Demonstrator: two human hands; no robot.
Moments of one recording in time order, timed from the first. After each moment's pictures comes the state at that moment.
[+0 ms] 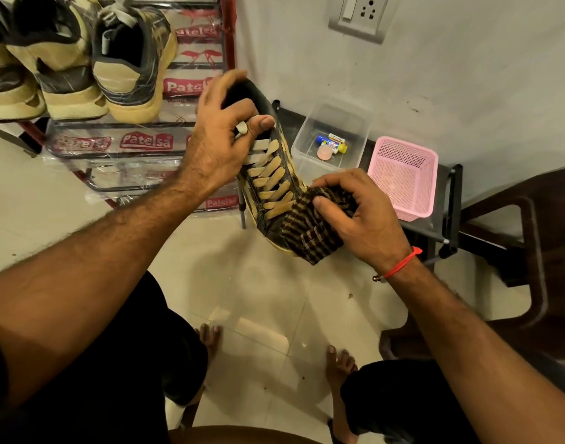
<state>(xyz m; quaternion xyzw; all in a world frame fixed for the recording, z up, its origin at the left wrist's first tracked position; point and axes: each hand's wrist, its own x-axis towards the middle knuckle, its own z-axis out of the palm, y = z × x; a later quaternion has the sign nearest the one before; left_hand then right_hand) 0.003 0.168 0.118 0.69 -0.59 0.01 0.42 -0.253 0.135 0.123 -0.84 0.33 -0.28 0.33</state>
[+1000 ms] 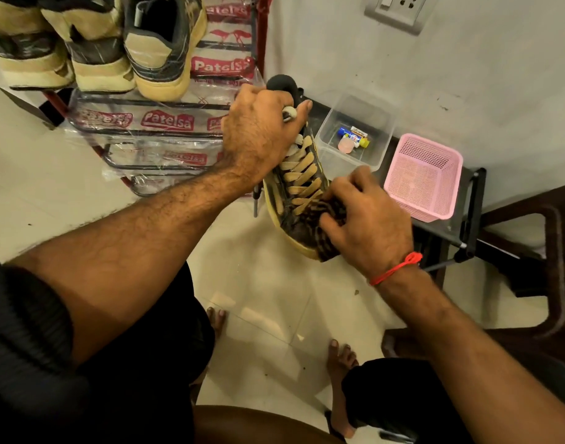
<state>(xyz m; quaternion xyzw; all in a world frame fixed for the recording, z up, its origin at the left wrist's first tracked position) -0.020 0.157 0.123 0.81 -0.48 0.05 0.33 -0.230 0.166 0.125 -0.92 0.37 -0.14 0.06</state>
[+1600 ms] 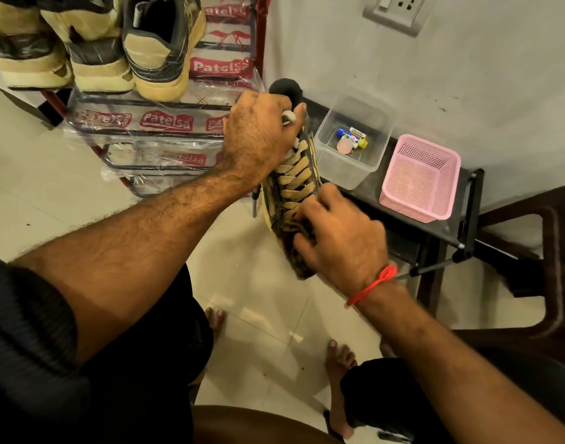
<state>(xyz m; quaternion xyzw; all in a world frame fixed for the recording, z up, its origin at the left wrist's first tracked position) -0.017 0.152 0.114 0.81 -0.49 0.04 0.33 -0.225 0.192 0.120 -0.94 0.31 -0.10 0.03</state>
